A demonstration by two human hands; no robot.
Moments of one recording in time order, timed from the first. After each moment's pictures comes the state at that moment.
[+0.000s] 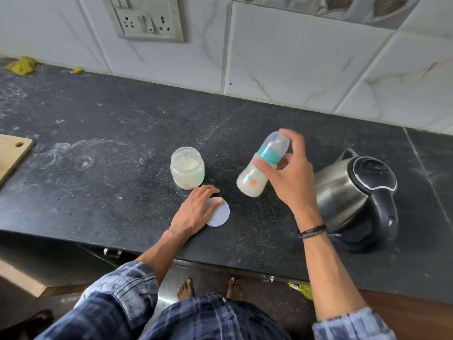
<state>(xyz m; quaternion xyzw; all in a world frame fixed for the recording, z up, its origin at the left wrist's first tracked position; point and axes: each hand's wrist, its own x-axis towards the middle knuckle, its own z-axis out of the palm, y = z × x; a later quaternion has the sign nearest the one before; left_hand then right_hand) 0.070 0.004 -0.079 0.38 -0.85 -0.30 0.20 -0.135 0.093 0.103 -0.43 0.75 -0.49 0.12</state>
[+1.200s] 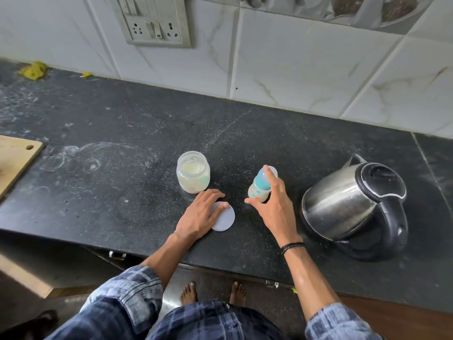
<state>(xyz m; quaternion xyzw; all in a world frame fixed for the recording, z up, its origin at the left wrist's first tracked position) 0.070 0.005 -0.075 0.37 -0.85 -0.30 0.20 -0.140 0.095 -0.028 -0.52 0.77 -0.35 0.08</state>
